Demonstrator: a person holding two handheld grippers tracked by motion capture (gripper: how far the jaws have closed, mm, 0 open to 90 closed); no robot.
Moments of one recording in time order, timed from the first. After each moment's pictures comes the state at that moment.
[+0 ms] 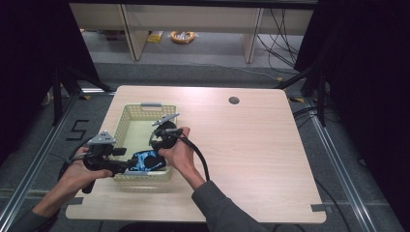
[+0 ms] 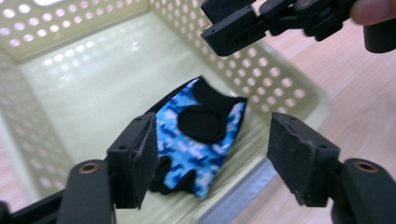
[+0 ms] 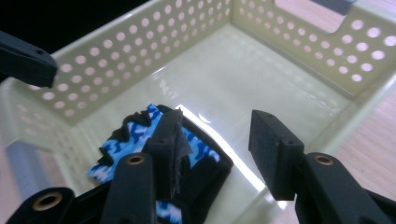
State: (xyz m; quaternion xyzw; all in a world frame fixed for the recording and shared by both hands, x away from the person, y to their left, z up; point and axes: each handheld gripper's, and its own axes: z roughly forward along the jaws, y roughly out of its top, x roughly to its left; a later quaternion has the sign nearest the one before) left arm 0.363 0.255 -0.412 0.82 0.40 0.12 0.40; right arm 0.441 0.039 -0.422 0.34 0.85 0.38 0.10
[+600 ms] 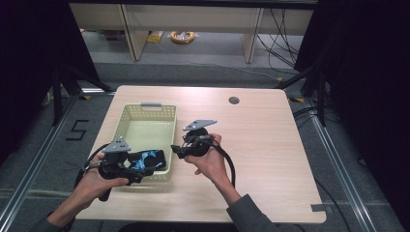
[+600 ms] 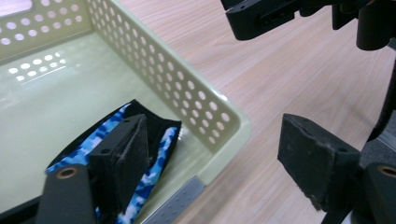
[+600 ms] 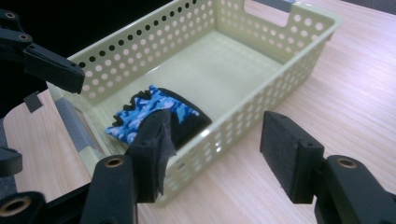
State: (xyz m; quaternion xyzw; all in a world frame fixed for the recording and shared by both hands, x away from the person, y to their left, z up) left arm 0.344 0.209 -0.411 0.81 0.38 0.09 0.44; right arm 0.410 -0.046 -0.407 0.34 0.83 0.43 0.09
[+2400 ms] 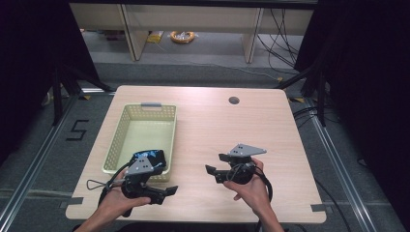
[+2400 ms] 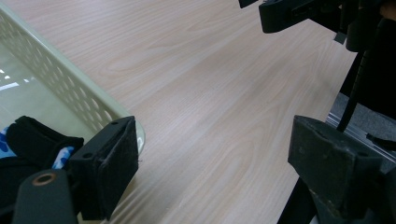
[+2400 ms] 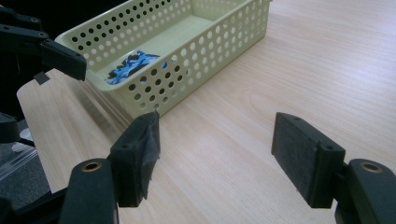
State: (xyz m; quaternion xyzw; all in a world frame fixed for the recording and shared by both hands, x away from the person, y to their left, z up) left arm 0.309 0.155 -0.438 0.81 0.33 0.07 0.48; right arm 0.349 -0.152 -0.432 0.37 0.79 0.48 0.09
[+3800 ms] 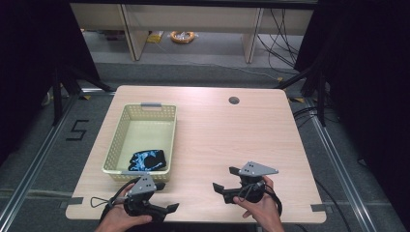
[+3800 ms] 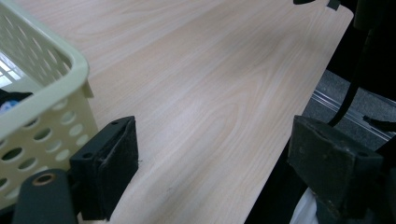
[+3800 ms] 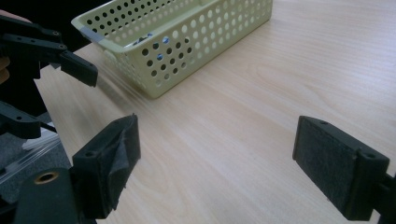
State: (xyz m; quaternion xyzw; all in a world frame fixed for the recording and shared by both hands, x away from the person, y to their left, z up) left arm 0.282 0.152 -0.473 0.83 0.31 0.06 0.46; right arm 0.313 -0.178 -0.459 0.36 0.78 0.49 0.09
